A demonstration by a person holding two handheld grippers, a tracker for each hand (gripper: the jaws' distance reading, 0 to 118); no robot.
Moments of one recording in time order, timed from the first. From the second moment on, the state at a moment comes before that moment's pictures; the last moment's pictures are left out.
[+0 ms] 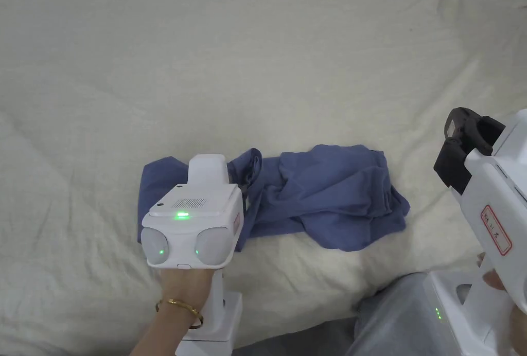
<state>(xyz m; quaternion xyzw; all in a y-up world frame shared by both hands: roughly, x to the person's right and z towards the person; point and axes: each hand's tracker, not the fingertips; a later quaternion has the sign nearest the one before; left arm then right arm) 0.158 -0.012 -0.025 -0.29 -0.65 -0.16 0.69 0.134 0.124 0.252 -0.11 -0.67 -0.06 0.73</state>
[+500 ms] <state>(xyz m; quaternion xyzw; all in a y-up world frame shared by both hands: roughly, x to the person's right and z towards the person) 0.159 -0.010 0.025 -0.29 -0.69 -0.17 0.64 0.137 0.120 0.258 -0.12 -0.68 -0.07 0.72</state>
